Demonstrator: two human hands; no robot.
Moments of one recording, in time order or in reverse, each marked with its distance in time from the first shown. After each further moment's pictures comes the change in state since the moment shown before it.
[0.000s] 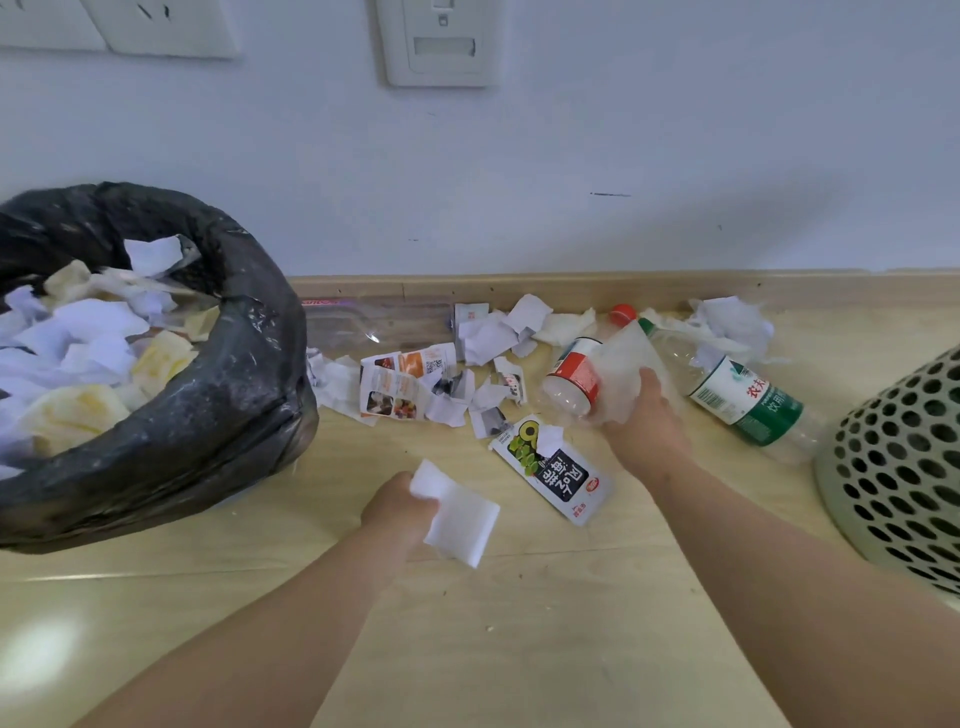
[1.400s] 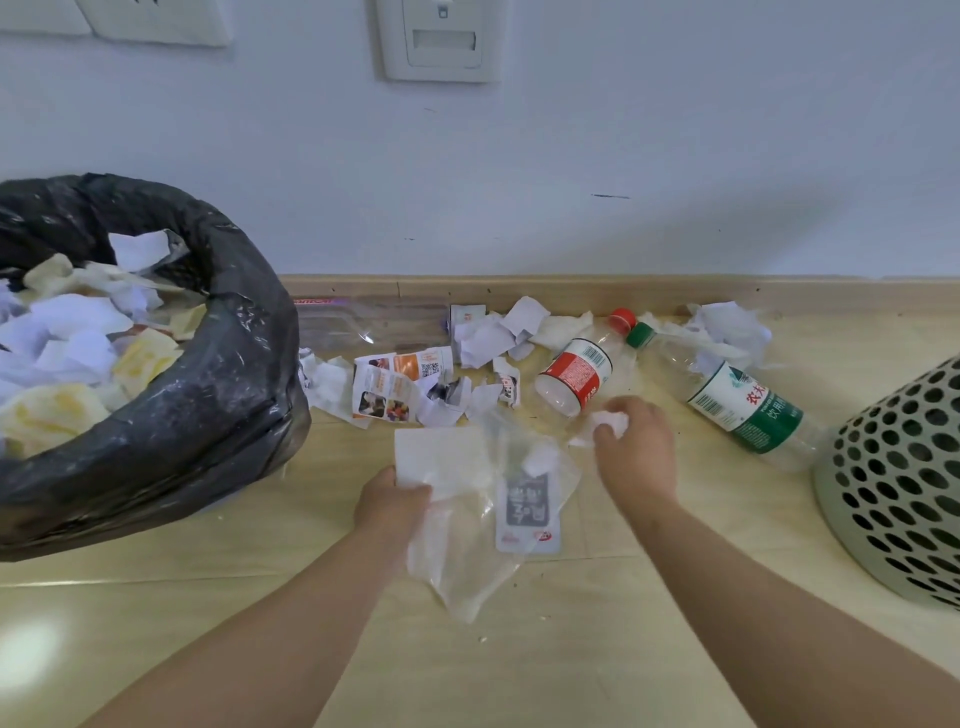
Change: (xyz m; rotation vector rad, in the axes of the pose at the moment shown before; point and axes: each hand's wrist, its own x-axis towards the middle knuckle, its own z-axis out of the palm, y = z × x) left_hand 0.002 0.005 0.003 -0.531 0.043 -0.068; right_hand -0.022 -0.003 0.015 0.212 0.230 -0.139
